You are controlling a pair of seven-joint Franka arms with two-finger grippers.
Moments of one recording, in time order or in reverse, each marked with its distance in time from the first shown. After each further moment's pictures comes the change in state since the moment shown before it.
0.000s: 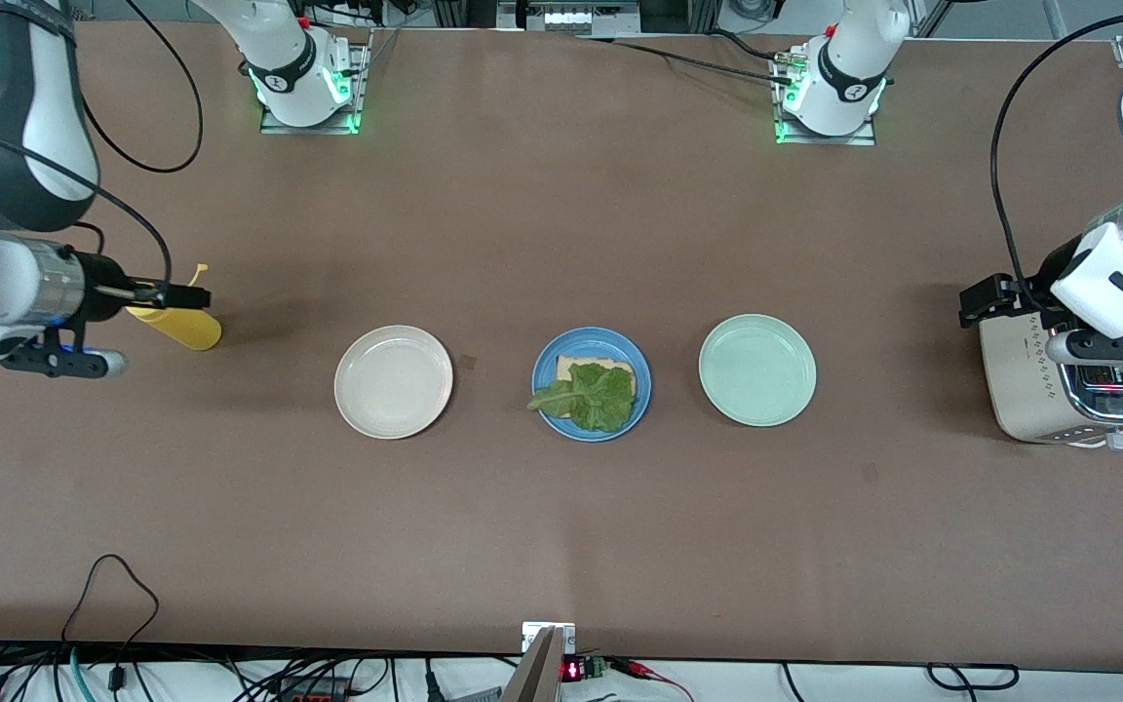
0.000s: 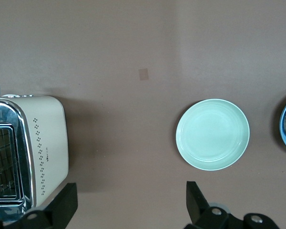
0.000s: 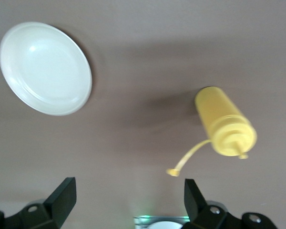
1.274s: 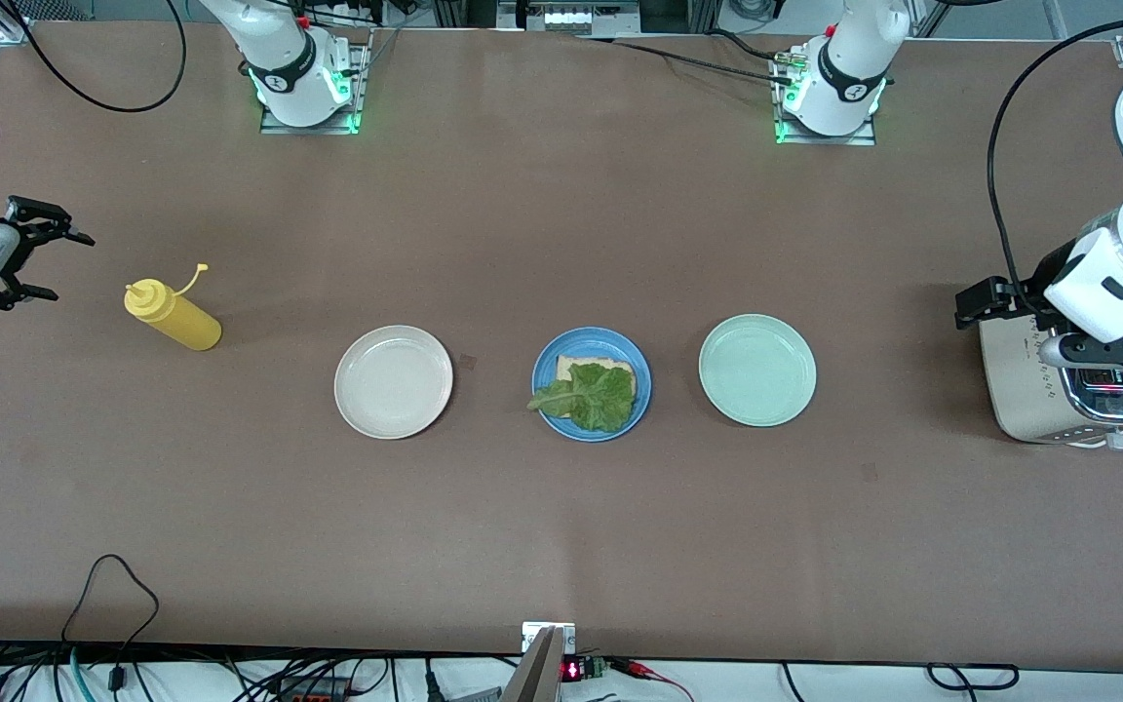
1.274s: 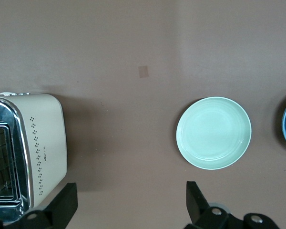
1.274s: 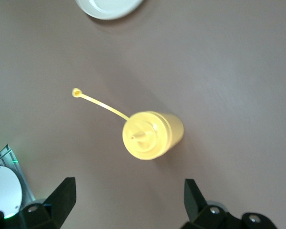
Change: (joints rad) left arm -0.002 0.017 0.002 -0.006 0.000 0.007 0.000; right arm -0.374 -0.132 0.003 -0.328 0.143 0.249 -1.474
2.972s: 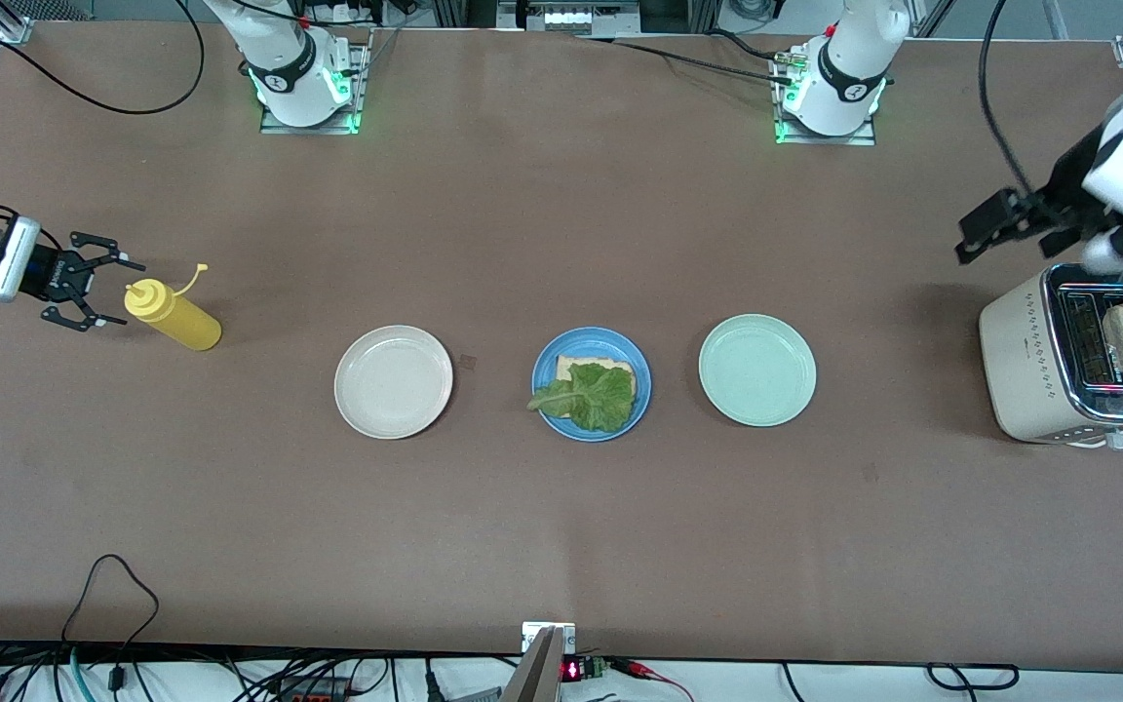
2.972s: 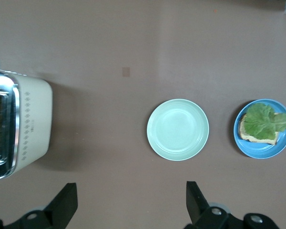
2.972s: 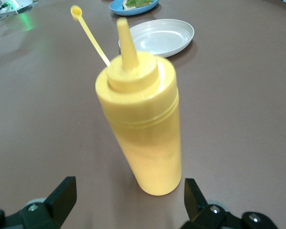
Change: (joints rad) left arm 0.000 -0.122 -0.064 0.026 -0.061 -0.091 -0.176; right arm -0.264 0.361 0.002 -0.051 0.519 0.013 -0.908
